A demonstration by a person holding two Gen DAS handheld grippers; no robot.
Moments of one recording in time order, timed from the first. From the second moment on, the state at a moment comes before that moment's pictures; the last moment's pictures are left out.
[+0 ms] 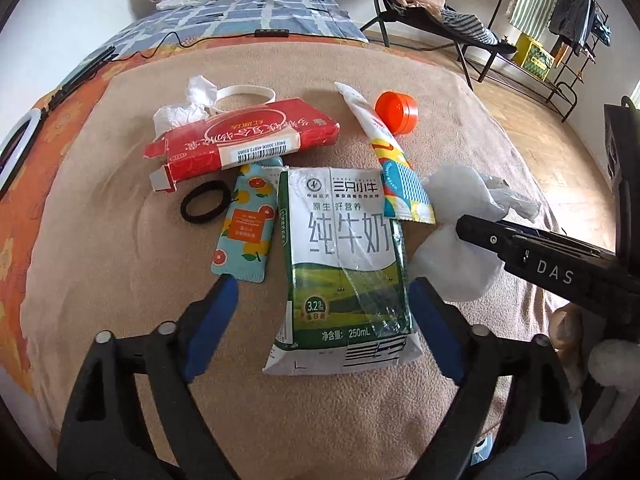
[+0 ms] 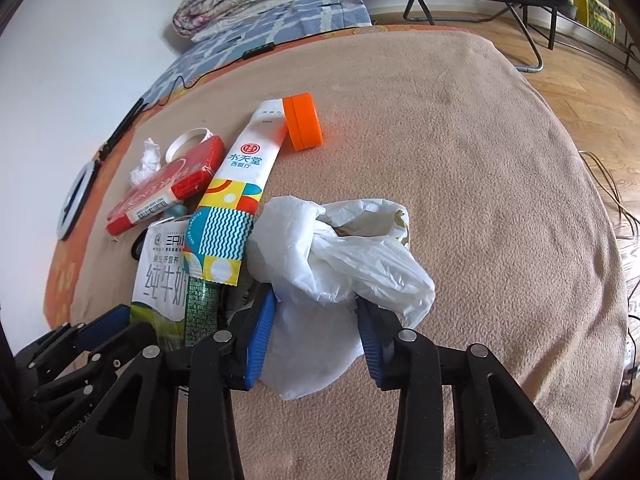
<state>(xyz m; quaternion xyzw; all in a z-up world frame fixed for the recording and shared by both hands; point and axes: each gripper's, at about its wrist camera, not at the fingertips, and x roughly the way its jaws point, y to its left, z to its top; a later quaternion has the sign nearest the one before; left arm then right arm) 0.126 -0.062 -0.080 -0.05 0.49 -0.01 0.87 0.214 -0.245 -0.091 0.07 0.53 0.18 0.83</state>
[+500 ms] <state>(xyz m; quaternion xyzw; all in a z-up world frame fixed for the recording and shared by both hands) 0.142 -0.079 -0.104 -0.04 0.52 -0.02 0.85 0.214 -0.266 -0.083 0.07 0.52 0.16 0.84</state>
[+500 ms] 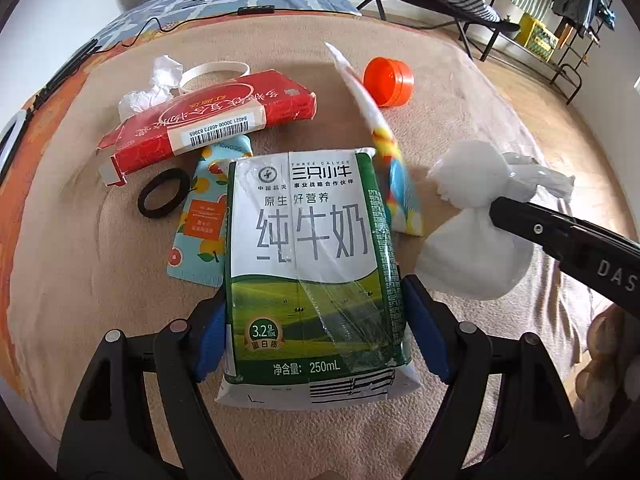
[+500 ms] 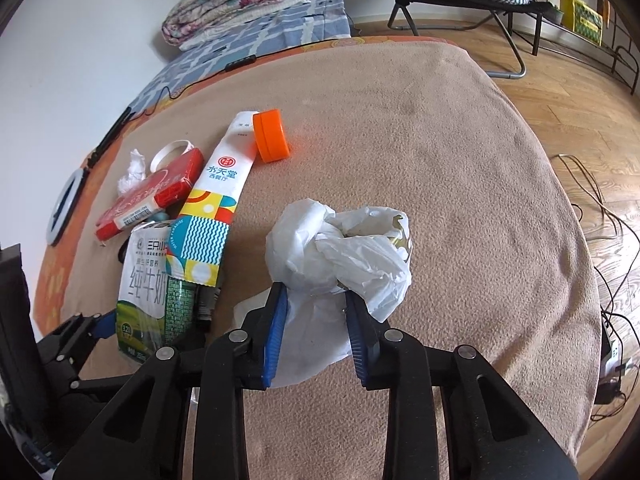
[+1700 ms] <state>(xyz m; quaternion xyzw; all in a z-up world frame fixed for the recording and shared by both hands) -0.090 -0.041 -0.094 -0.04 0.56 -0.14 0.82 0.002 -0.244 -0.028 -0.04 0.43 0.29 0.85</state>
